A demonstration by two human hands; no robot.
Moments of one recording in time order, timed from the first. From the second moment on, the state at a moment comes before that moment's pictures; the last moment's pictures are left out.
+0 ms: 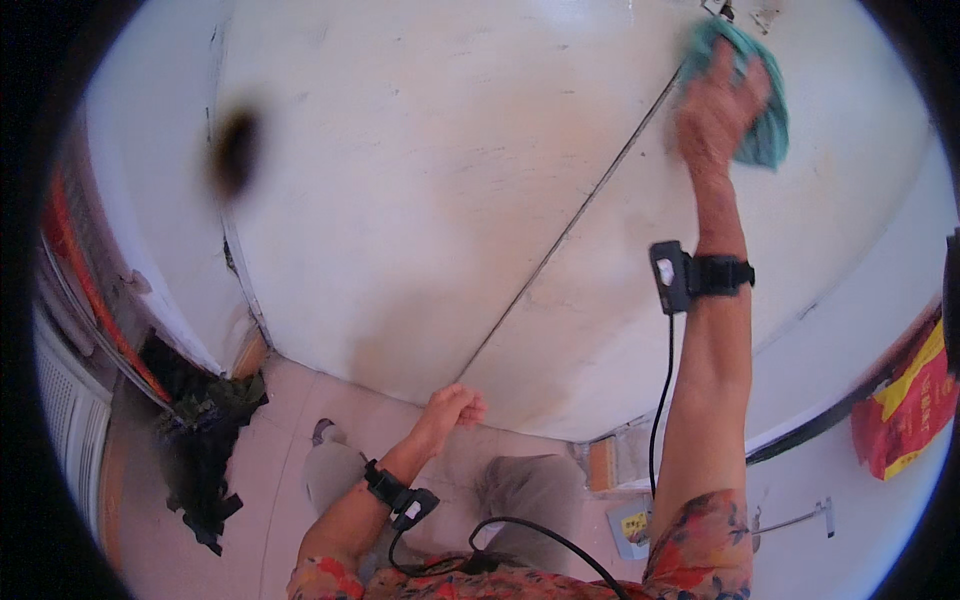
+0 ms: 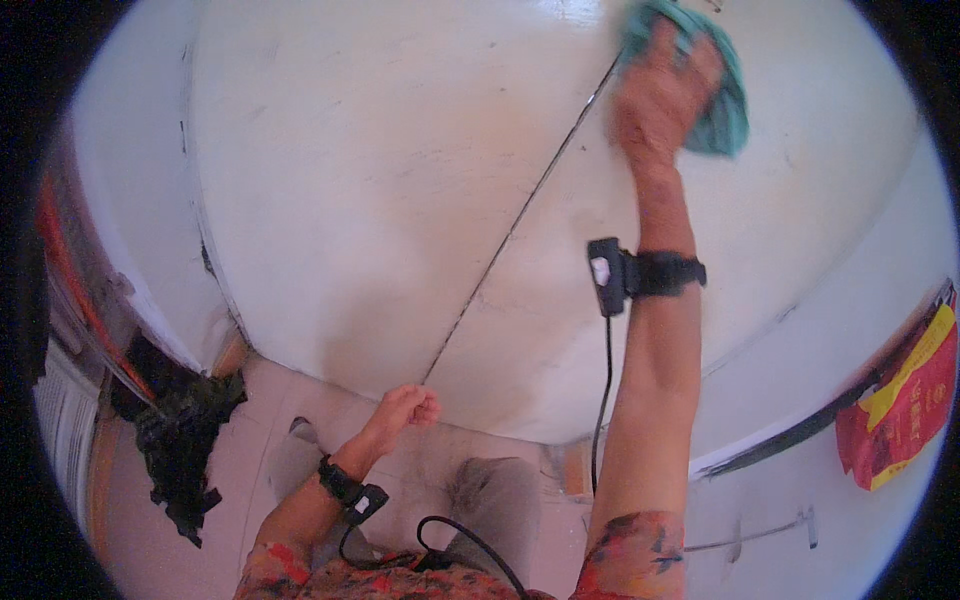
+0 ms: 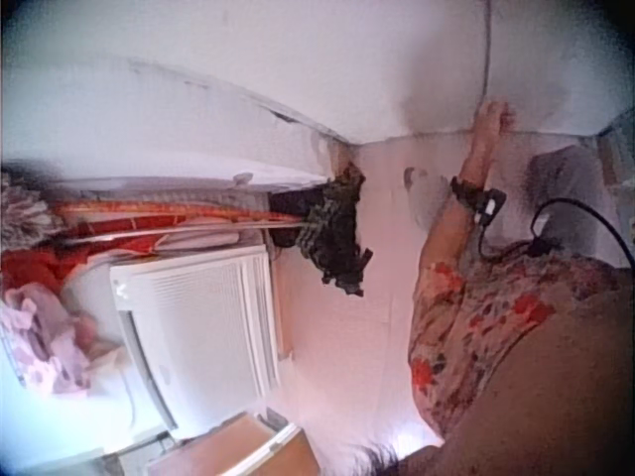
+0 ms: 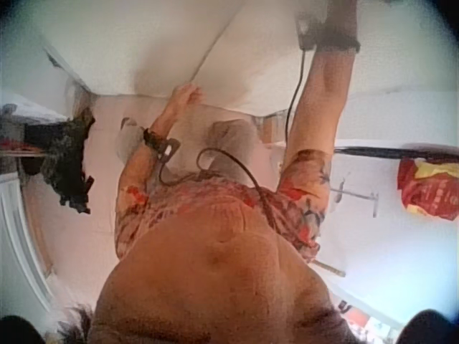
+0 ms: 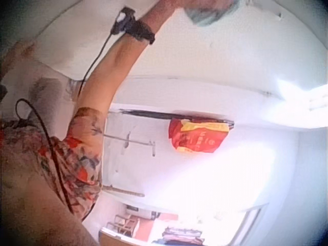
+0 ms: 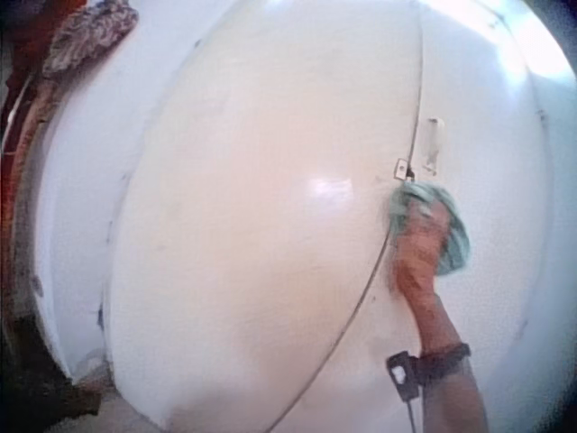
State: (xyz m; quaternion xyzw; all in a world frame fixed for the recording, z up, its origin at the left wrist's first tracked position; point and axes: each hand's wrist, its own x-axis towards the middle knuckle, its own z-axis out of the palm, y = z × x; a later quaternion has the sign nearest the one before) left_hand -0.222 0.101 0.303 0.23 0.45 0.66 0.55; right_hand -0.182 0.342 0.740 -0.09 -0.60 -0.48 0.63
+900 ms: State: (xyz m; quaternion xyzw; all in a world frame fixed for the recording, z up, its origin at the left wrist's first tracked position) left_hand -0.251 0.075 0.312 0.19 0.45 0.70 0.52; right_hand -0.294 0.260 0.758 -0.08 -0.69 -0.46 0.55
